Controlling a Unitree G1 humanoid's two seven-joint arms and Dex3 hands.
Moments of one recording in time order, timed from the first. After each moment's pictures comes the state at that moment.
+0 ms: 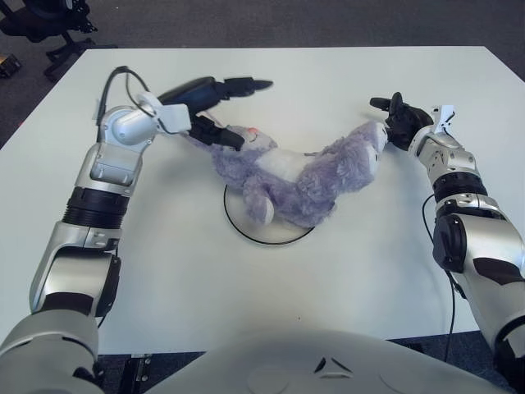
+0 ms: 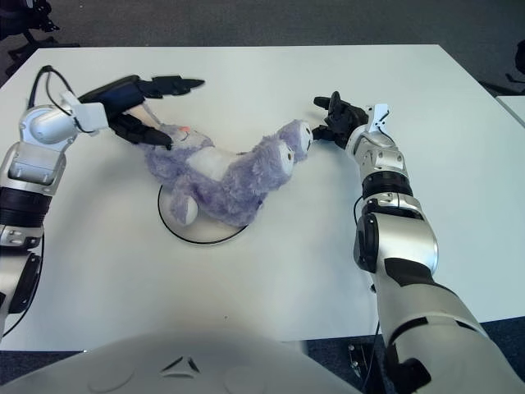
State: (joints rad) left arm -0.64 0.54 0.06 0.36 0.05 -0.39 -0.45; right arm -0.85 -0.38 -0.21 1.05 0.15 0.19 0.31
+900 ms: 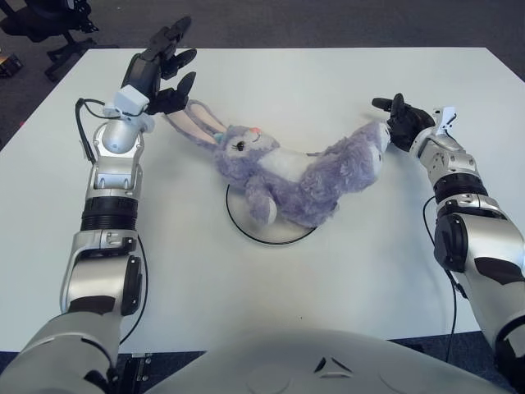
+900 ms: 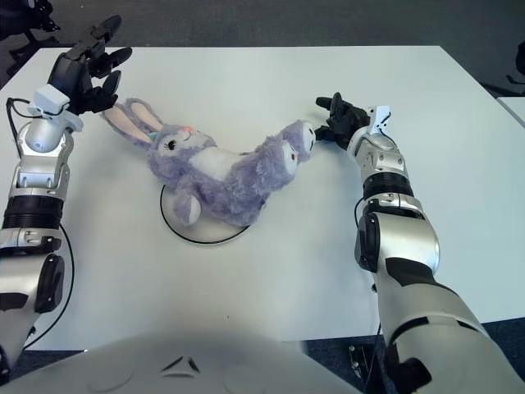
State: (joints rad) left arm -0.55 0.28 0.20 0.58 -0.03 -0.53 -0.09; right arm -0.85 -0.38 -0.21 1.09 0.15 0.15 0.31
